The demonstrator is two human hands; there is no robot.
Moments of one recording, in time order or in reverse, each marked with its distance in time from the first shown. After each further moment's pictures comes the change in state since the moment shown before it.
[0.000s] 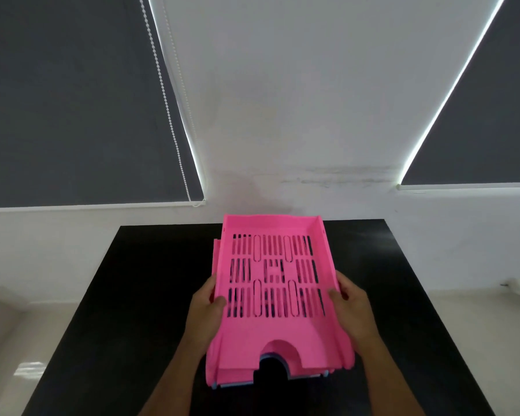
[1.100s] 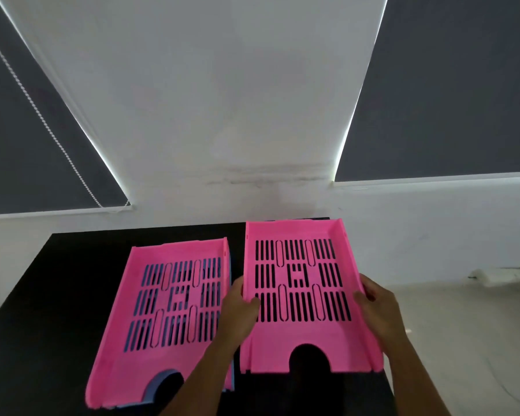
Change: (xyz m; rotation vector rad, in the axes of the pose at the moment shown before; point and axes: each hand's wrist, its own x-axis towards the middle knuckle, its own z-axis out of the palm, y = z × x) left_hand 0.014 0.028 0.271 0.173 -0.030 -0.096; right_hand 0.067 0.081 -0.236 -0.096 0.103 0.046
